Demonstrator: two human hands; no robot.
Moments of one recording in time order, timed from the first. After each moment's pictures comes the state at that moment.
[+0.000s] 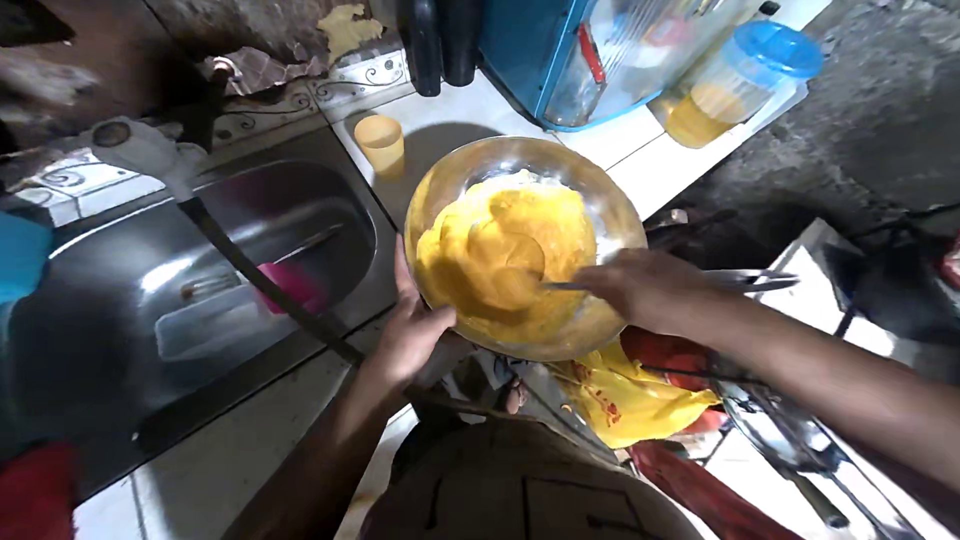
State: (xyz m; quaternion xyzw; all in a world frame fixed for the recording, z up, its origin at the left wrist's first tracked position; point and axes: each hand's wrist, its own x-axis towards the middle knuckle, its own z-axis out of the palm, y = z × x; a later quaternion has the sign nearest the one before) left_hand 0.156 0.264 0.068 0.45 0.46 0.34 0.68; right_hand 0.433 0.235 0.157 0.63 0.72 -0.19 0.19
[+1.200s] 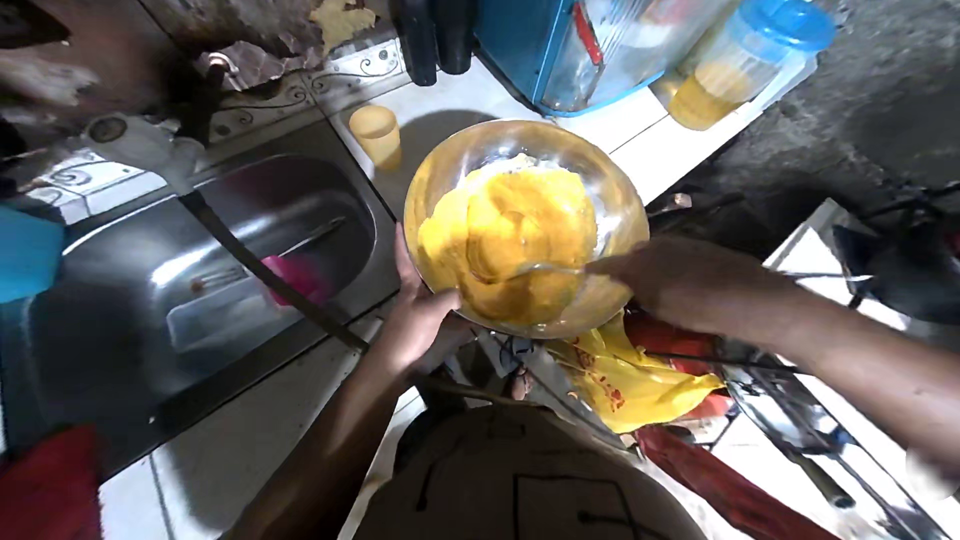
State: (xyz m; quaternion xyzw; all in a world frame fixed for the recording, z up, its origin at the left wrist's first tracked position) left_hand 0.165 0.262 0.067 0.43 0.45 0.38 0.69; right_hand 0.432 0.216 0.176 0.66 0.69 -0.21 0.20
